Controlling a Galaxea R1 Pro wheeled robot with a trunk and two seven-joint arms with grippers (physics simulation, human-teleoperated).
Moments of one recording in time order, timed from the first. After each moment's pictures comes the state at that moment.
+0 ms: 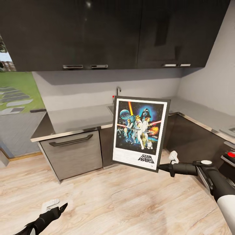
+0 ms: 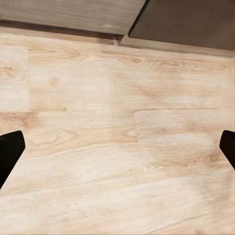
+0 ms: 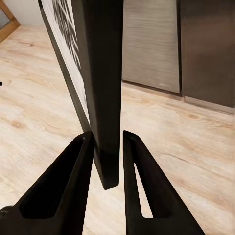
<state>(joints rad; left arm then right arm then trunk) -0.36 0.12 0.63 -0.54 -0.13 0.07 -0.54 -0.69 -0.36 -0.04 -0.82 0.10 0.27 1.27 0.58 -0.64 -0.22</state>
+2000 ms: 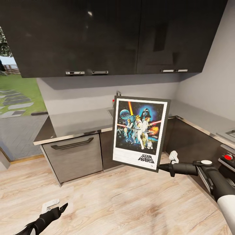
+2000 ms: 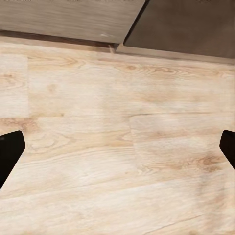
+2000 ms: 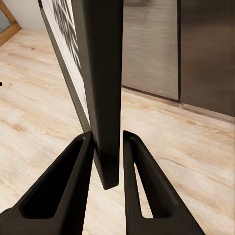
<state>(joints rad) -0.36 0.12 0.63 -0.54 -0.13 0.07 -0.54 -0.69 -0.36 -0.04 -0.82 0.10 0.27 1.27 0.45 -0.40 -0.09</state>
